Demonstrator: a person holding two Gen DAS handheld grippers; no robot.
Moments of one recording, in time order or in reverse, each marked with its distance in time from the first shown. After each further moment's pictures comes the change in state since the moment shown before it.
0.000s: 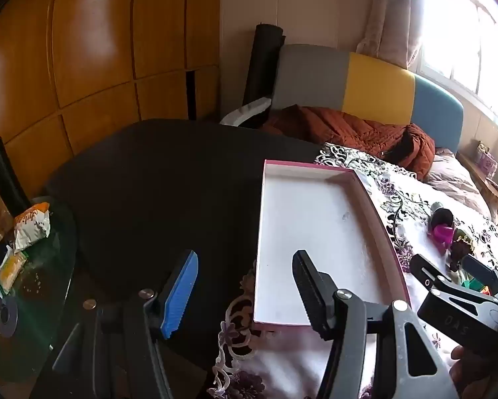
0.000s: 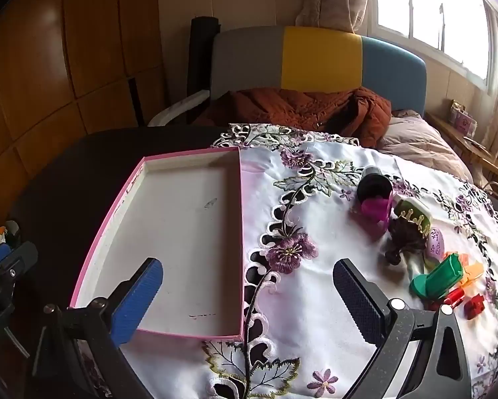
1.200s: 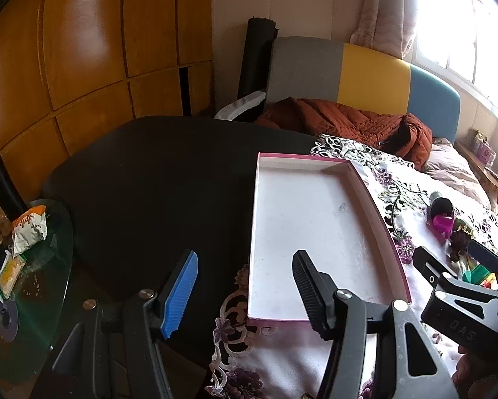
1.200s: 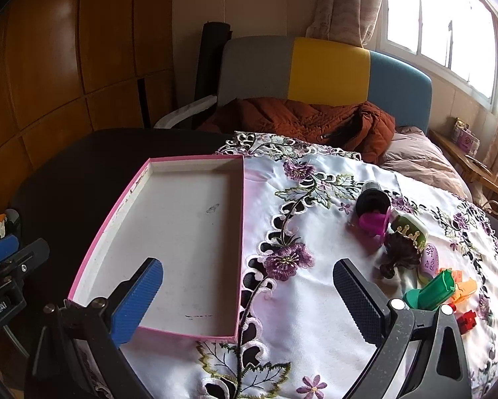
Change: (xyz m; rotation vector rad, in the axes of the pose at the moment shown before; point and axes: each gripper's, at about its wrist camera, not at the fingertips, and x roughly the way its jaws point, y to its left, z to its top) left arm 0.004 -0.007 -0.003 0.033 0.027 -0.009; right arm -0.008 0.001 0.001 -0.061 -0.040 -0.003
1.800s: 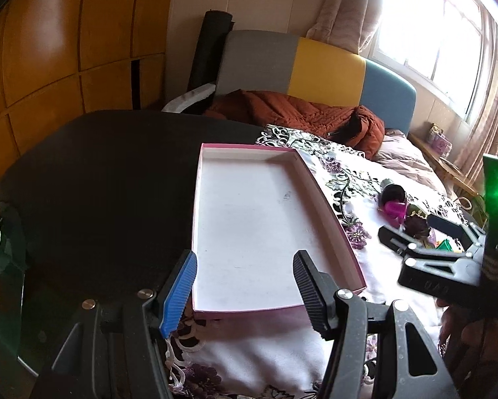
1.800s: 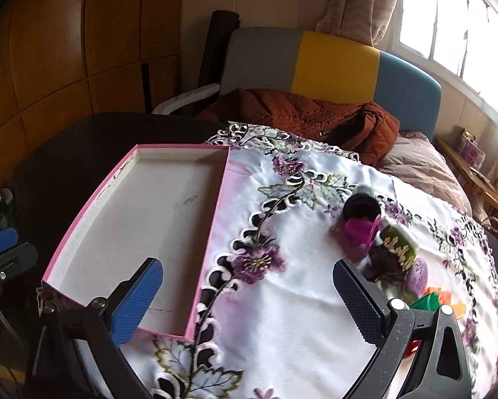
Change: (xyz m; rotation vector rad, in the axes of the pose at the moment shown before) left arm 0.004 -0.013 -0.006 0.037 0.029 -0.232; right arm 0.013 -0.033 0.009 -0.078 0.039 0.006
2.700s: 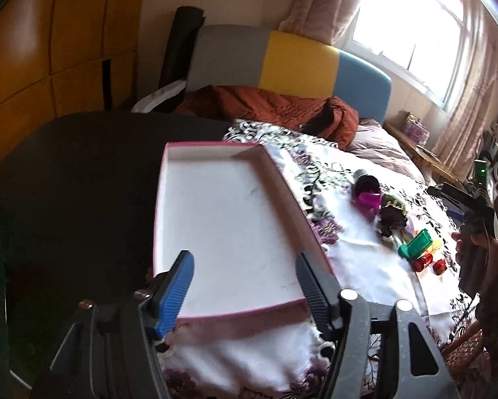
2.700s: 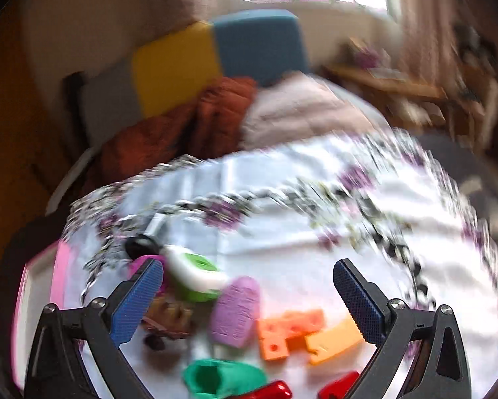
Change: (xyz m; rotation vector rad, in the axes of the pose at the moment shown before) left arm 0.009 -0.024 0.011 0.065 0.026 -0.113; right arm 0.017 -0.275 -0.021 0.592 0.017 -0.181
